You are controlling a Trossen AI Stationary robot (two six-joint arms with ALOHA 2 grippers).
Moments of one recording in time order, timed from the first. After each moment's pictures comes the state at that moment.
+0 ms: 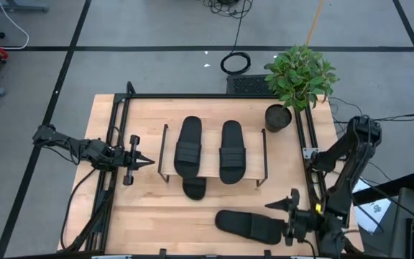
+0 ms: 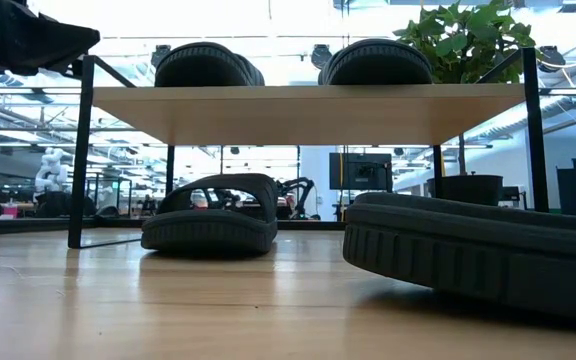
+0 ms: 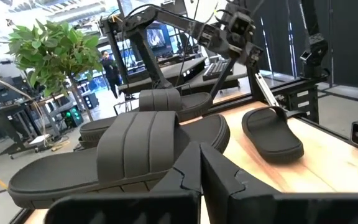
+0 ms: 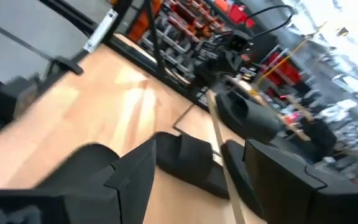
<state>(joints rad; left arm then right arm) -0.34 0.16 0.10 0.11 -0.19 0.26 1.17 1.41 0.81 -0.01 1.28 -0.03</state>
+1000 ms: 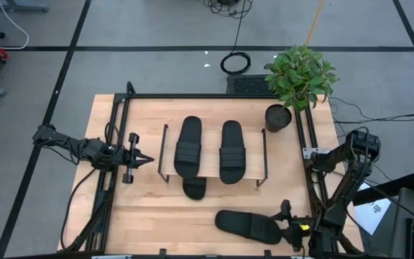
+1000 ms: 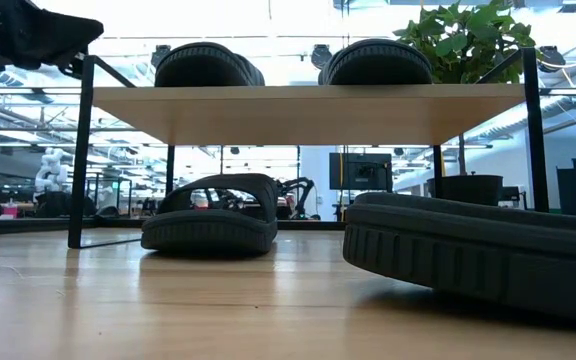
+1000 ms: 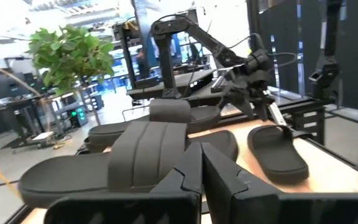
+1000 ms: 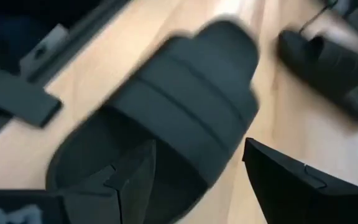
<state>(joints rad) -0.34 0.16 0.10 0.16 -0.22 0.21 1.22 1.61 0.81 -0.37 0.85 0.48</state>
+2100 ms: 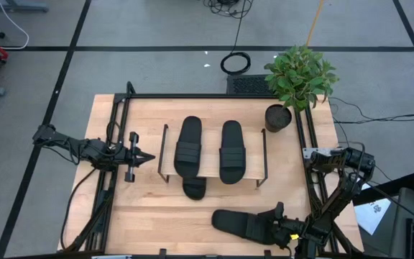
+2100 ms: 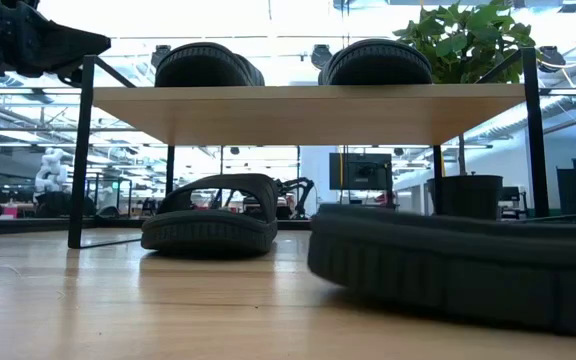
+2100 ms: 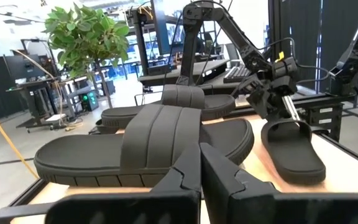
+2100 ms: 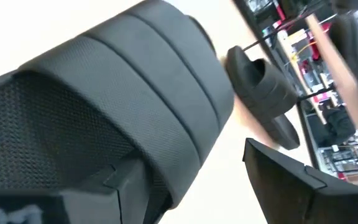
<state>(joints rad) -0.34 0.16 0.10 0.12 -0.29 0.16 1.17 1.83 0.85 -0.28 1.11 0.29</state>
